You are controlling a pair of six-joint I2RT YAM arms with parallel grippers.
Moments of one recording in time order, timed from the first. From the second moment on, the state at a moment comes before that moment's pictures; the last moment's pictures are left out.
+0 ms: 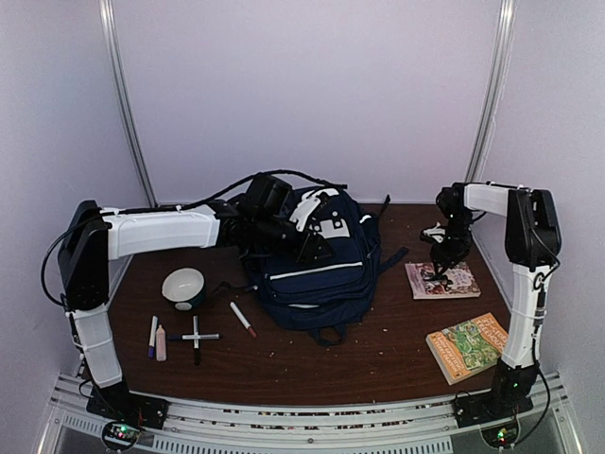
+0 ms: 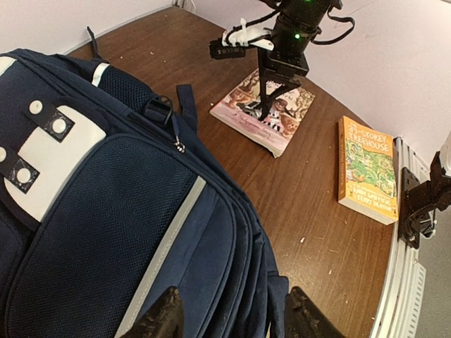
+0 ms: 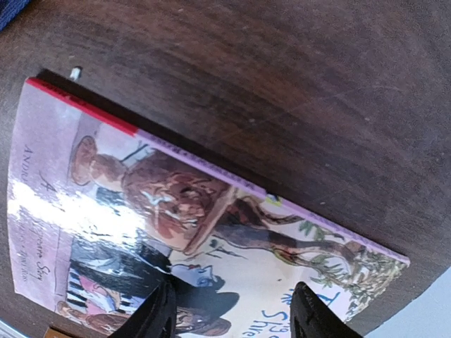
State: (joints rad) left arm -0.83 1.90 1.50 -0.22 0.38 -0.12; right arm 0.05 2.15 1.68 -1.11 0.03 -0.43
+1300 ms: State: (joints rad) left arm -0.83 1.91 1.50 -0.24 0.38 -0.12; right arm 0.31 2.08 1.50 -1.11 0.33 -0.58
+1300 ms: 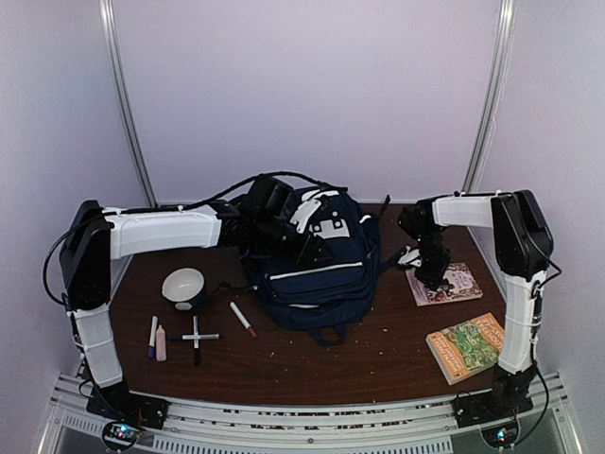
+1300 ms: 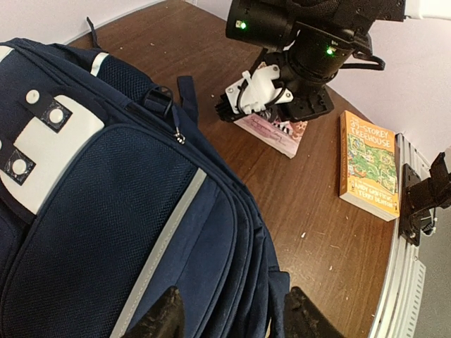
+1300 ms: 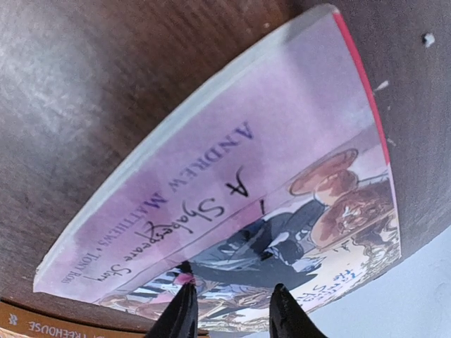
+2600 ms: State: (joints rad) left arm -0.83 1.90 1.48 -0.23 0.37 -0.12; right arm -0.15 2.34 1.93 -1.48 -0.06 -0.49
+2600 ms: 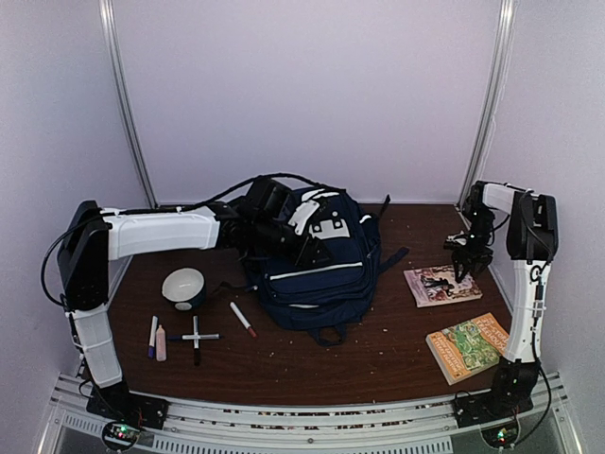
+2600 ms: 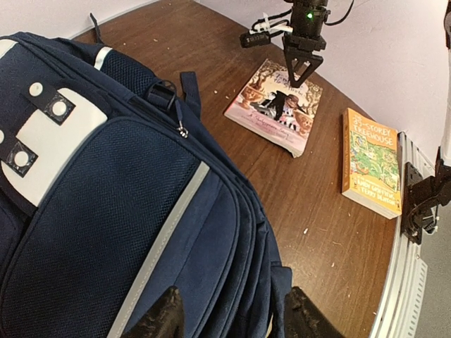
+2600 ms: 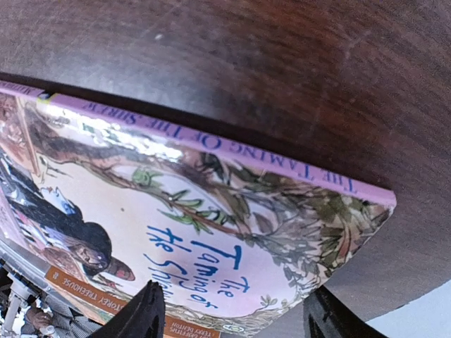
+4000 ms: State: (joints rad) left arm -0.92 2.02 1.44 -0.35 0.59 0.08; right arm 0.24 2.23 1.75 -1.40 0.10 -0.55
